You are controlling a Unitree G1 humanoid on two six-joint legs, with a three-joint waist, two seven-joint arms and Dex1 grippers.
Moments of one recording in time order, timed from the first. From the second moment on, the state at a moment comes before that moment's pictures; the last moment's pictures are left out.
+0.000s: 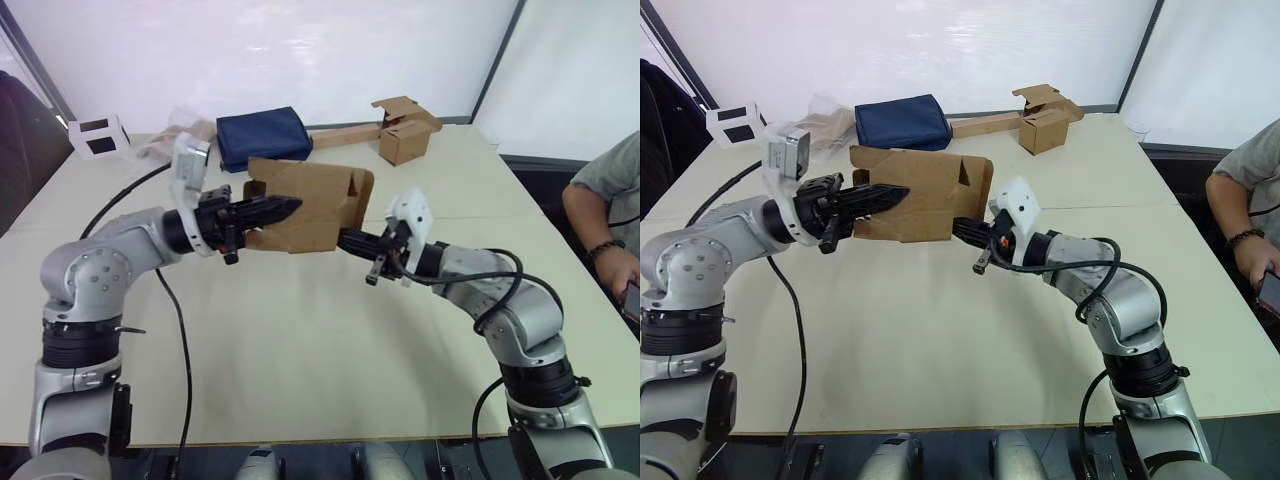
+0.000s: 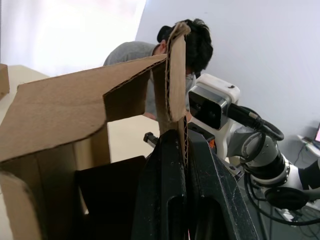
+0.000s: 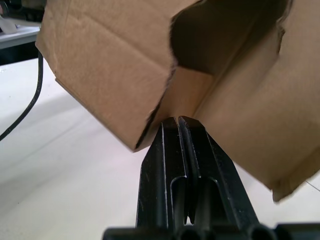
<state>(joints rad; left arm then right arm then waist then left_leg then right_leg) -0.71 0.62 0.18 -0.14 -1.01 0.91 -0.91 -0.57 -0.45 0.07 -0.34 0.52 0.69 0.68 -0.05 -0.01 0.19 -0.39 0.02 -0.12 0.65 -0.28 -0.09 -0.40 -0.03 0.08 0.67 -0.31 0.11</state>
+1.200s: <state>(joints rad) -0.76 0.62 0.23 -0.12 -1.10 0.98 -0.84 -0.50 -0.25 -0.38 0.02 1.03 0.76 0.58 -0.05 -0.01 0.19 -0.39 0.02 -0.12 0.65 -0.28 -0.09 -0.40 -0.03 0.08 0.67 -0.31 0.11</state>
